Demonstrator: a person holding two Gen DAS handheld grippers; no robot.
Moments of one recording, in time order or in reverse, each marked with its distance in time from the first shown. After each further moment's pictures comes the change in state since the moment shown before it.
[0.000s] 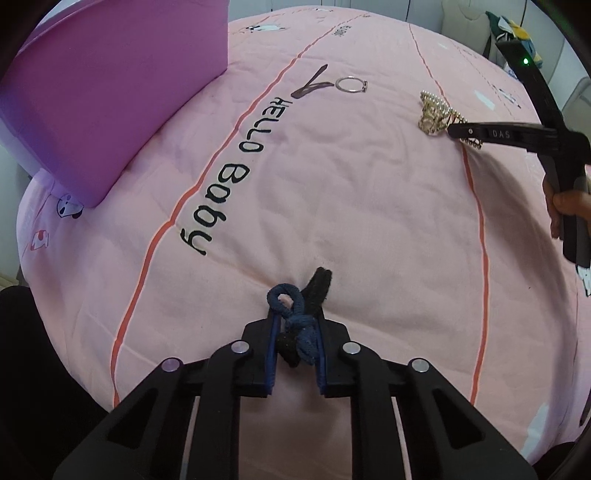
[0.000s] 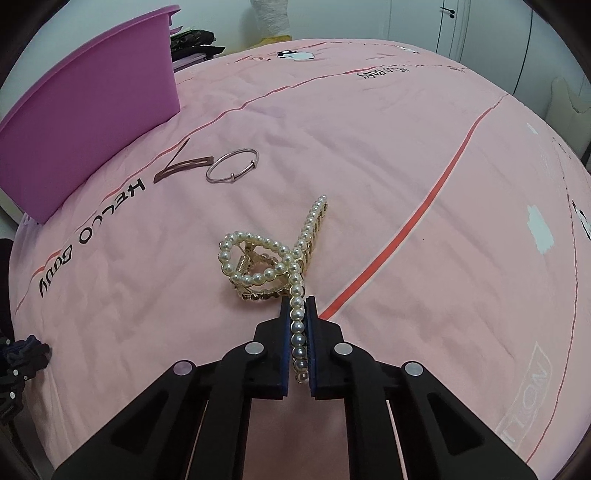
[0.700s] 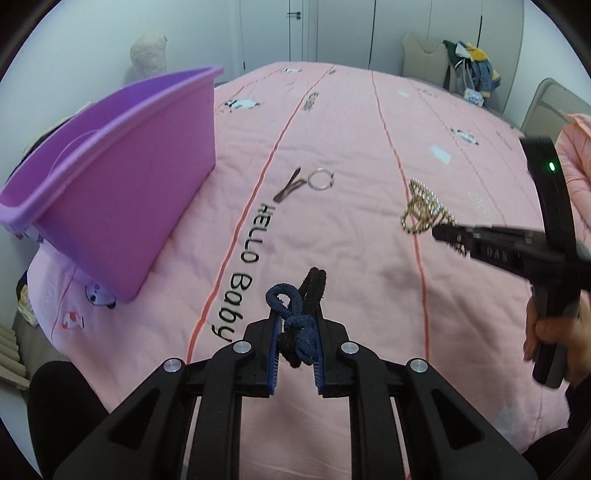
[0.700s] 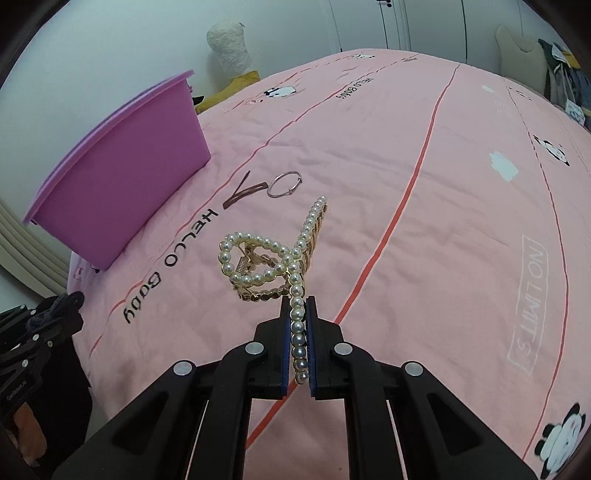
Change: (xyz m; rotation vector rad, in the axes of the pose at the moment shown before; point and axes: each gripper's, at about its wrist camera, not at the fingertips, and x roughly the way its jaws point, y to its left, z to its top) left arm -0.088 0.006 0.041 0.095 -0.215 -0.075; right arm -0.094 0.060 -0.048 0.269 -0.120 0.064
